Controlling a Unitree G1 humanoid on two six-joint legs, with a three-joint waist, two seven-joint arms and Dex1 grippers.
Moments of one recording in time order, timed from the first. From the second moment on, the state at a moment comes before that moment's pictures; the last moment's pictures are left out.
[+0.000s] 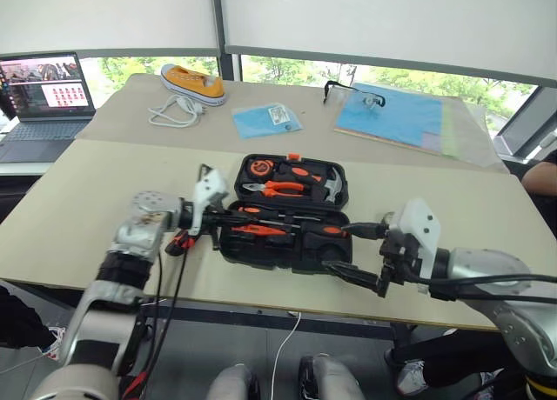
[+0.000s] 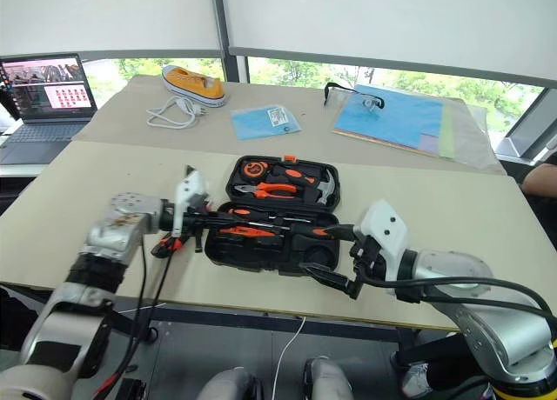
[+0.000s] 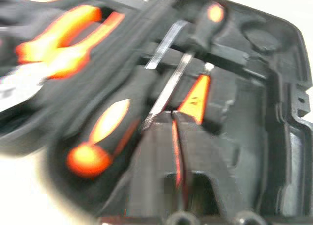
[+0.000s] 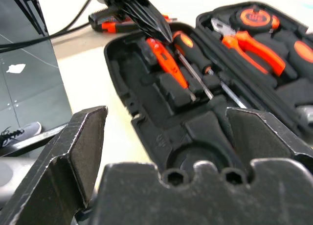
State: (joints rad) left arm -0.58 0.67 0.05 0.20 -0.27 0.46 -1.20; right arm -0.26 -0.78 -0.08 -0.66 0.70 0.84 0.71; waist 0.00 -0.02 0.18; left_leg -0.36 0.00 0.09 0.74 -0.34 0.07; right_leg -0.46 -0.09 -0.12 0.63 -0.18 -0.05
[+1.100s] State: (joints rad) left arm -0.37 0.79 0.04 -0.04 -0.25 0.83 -0.81; right arm -0.36 -0.76 0.05 -0.56 0.65 0.75 0.86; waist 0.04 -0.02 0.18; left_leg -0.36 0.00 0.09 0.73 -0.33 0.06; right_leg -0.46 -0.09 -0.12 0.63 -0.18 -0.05
